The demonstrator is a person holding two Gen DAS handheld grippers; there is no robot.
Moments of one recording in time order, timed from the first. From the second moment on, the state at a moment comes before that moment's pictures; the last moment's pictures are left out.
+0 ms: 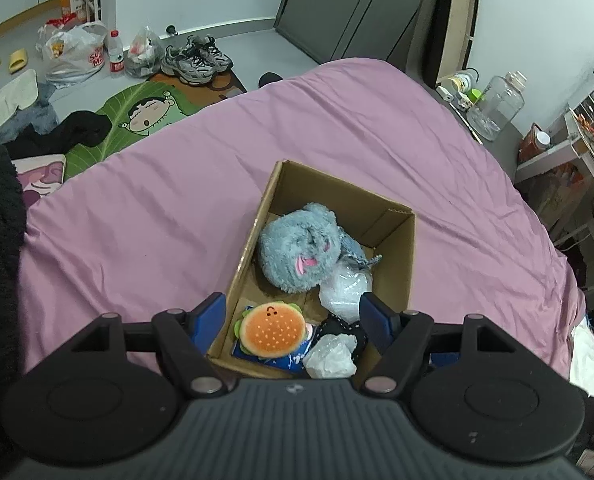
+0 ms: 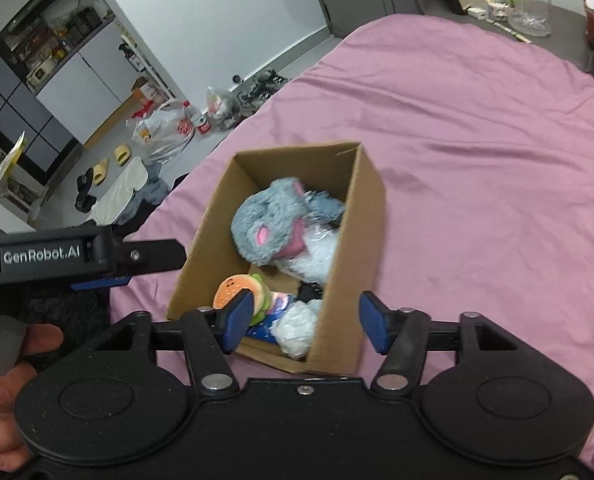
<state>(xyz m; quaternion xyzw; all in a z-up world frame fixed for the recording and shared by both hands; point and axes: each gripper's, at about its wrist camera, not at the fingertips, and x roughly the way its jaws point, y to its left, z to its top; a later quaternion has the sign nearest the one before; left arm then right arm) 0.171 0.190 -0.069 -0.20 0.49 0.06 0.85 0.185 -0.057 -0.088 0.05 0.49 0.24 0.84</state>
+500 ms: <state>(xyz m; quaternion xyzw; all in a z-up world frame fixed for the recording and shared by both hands) 0.158 0.123 -0.046 -0.14 0.49 0.06 0.86 0.171 -0.145 -0.056 0.07 0.45 0.20 0.87</state>
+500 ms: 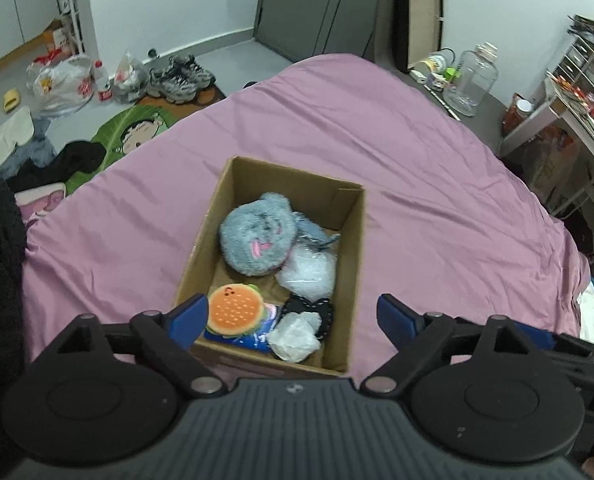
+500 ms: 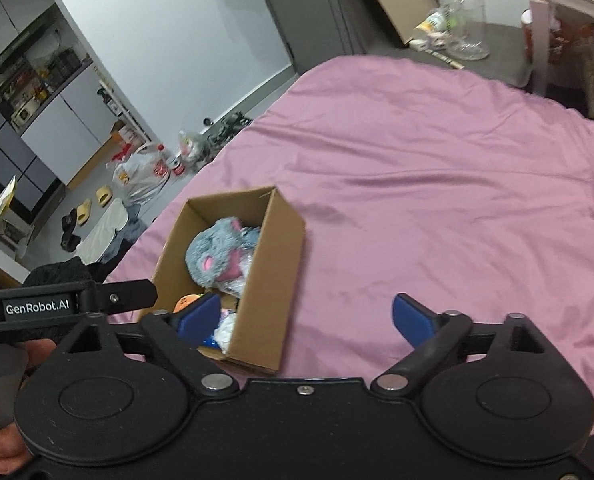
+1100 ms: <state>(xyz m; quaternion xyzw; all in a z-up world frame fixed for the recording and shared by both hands) 0.106 0.064 -0.026 -0.10 0.46 0.06 0.88 0.116 -0.197 -0.027 0.05 0.40 0.18 0.90</state>
